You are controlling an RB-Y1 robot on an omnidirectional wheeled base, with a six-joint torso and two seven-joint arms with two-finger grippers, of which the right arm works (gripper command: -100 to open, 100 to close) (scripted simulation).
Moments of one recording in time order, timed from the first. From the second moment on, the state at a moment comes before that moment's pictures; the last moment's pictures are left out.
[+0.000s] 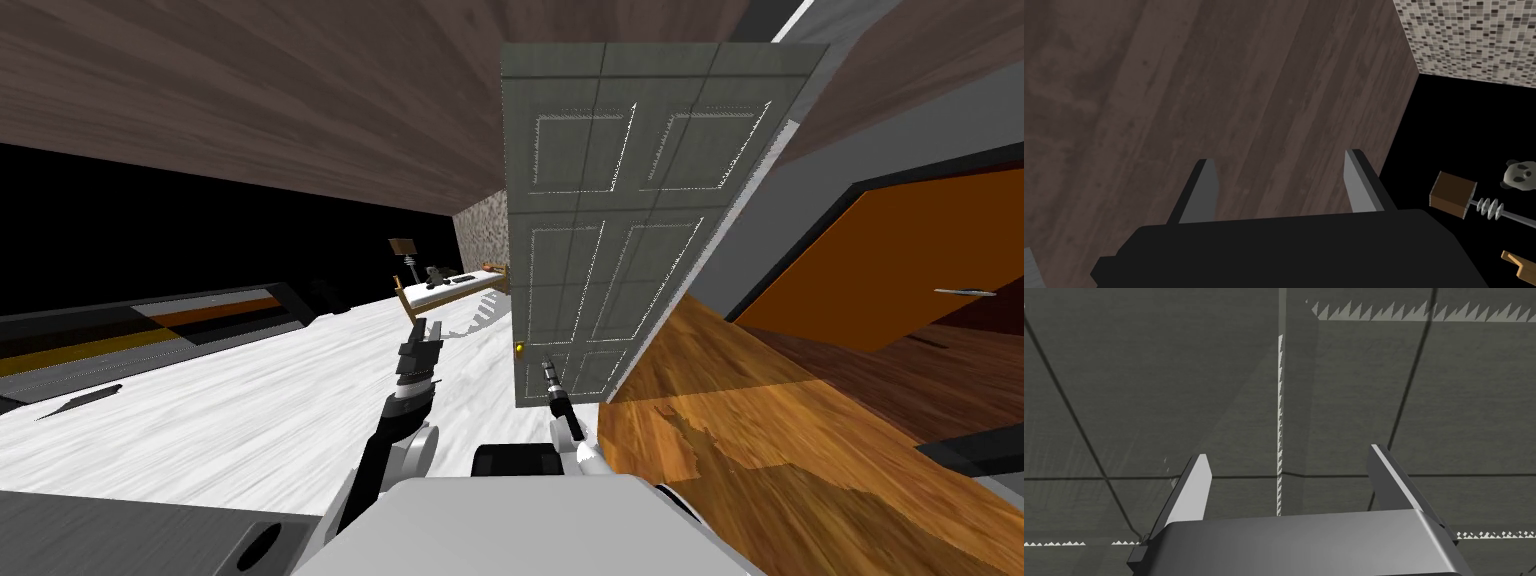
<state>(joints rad) -0.18 -0.03 0.20 -0.60 -0.26 -0.82 0.19</state>
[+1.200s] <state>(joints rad) -0.18 0.02 0.19 -0.59 -0.27 -0.84 0.20</state>
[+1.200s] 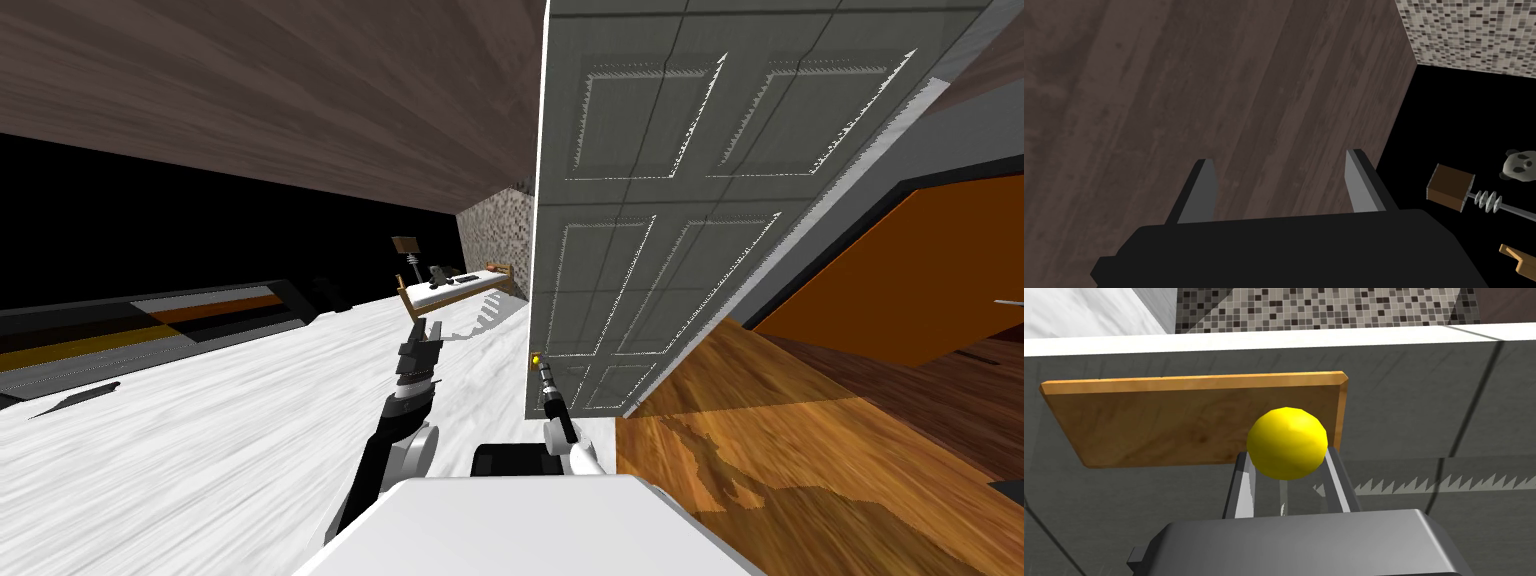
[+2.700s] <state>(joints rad) -0.05 0.00 0.21 -0.77 -0.16 -0.76 0.15</state>
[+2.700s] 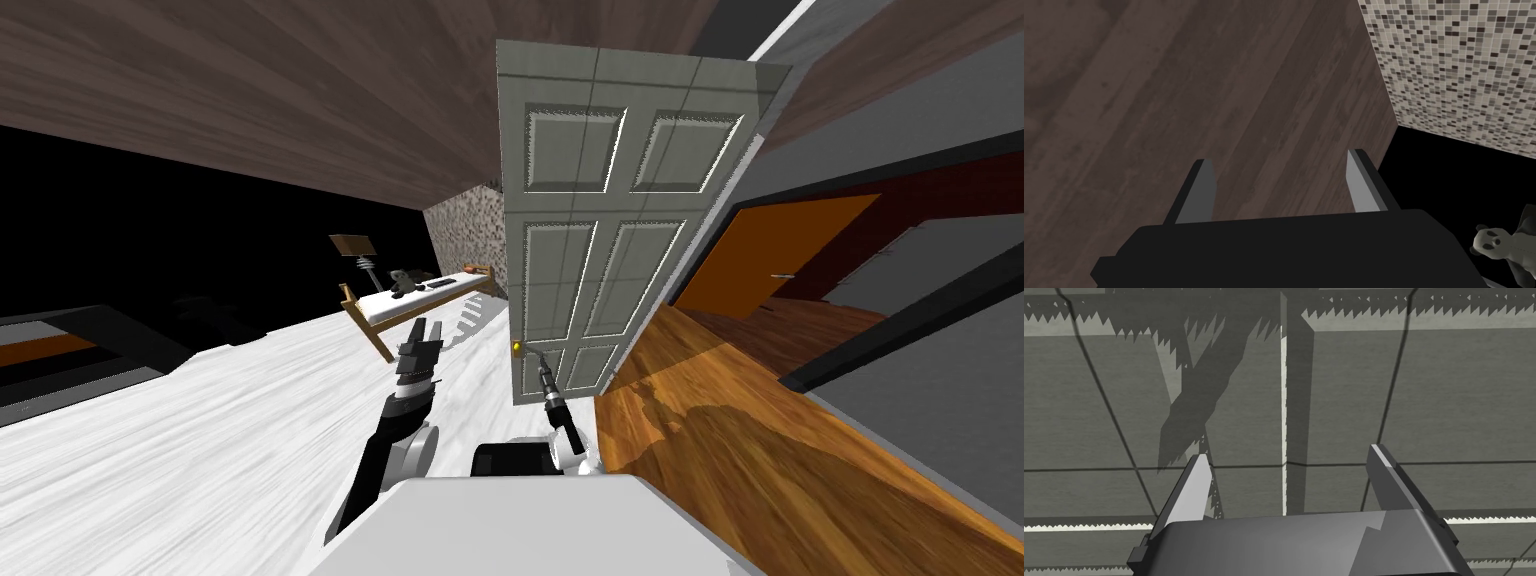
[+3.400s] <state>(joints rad) -0.03 0.03 0.22 -0.80 -0.13 -0.75 0.13</state>
